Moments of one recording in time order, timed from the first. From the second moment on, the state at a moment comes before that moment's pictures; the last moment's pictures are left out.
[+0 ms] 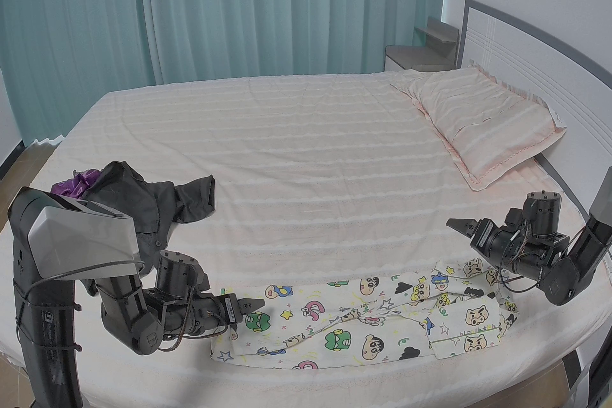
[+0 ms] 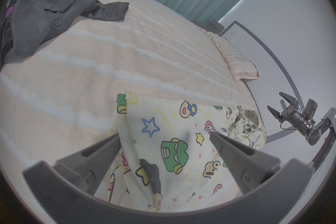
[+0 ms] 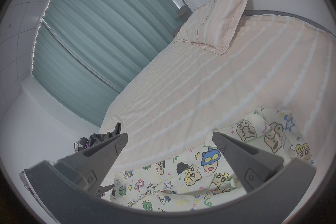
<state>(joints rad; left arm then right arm) -0.35 2.31 -0.49 -1.11 -0.23 -0.56 0.14 2.00 -0.46 -1.09 0.16 0.70</state>
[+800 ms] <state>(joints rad) -0.29 2.31 -0.58 -1.04 -0.21 -0.56 0.14 2.00 -0.46 -1.09 0.16 0.70</state>
